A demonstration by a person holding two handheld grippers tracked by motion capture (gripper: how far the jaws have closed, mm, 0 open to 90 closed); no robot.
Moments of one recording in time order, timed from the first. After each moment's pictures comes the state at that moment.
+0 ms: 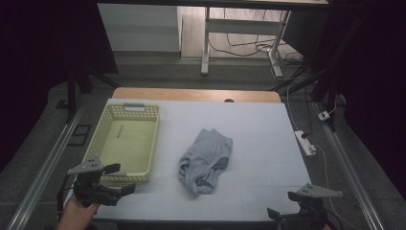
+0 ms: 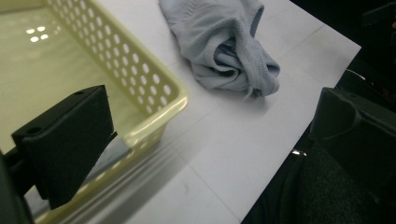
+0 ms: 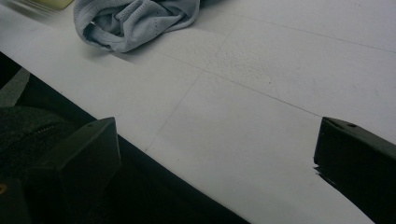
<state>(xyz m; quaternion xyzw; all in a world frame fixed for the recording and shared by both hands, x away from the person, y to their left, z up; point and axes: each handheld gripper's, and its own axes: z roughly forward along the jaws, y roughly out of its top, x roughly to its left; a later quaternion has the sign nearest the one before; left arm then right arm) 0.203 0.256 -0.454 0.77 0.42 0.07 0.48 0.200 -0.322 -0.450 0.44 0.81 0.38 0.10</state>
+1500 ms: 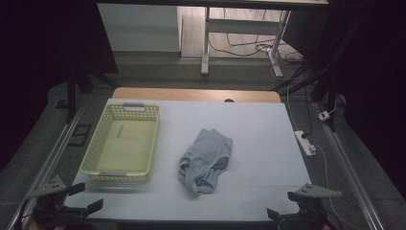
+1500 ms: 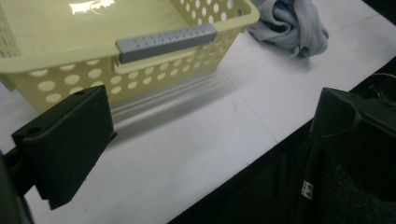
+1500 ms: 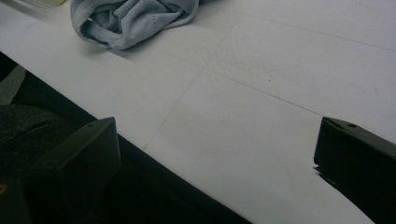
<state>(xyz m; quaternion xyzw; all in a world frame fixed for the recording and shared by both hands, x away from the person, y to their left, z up) 0.152 0.317 -0.478 0.75 0.50 0.08 0.43 0.200 -0.320 -0.451 0.44 0.81 0.37 0.10</state>
